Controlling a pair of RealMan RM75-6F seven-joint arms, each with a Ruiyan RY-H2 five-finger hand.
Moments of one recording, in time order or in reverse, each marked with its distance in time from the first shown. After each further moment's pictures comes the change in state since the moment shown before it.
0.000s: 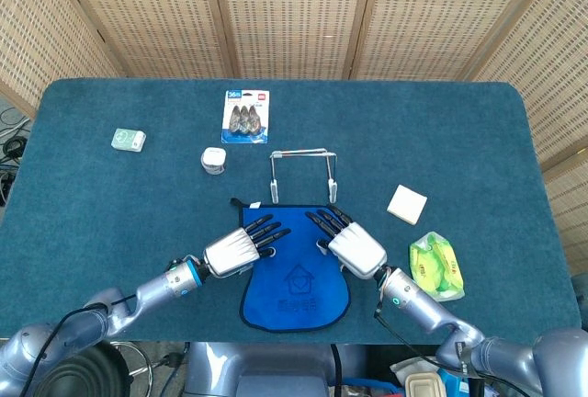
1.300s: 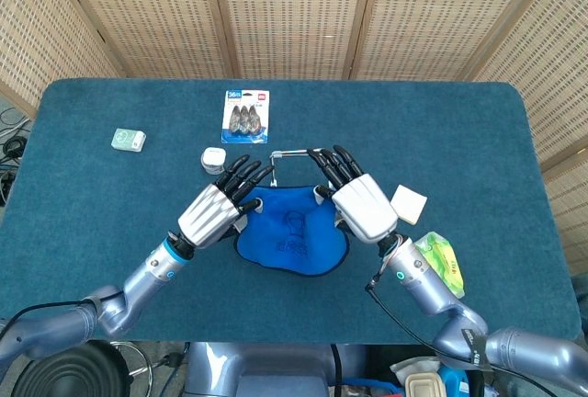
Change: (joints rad) left arm 0.015 0.199 -0.238 -0.407 -0.142 0.203 0.151; right arm 0.043 0.232 0.260 -0.443 0.198 0.034 -0.226
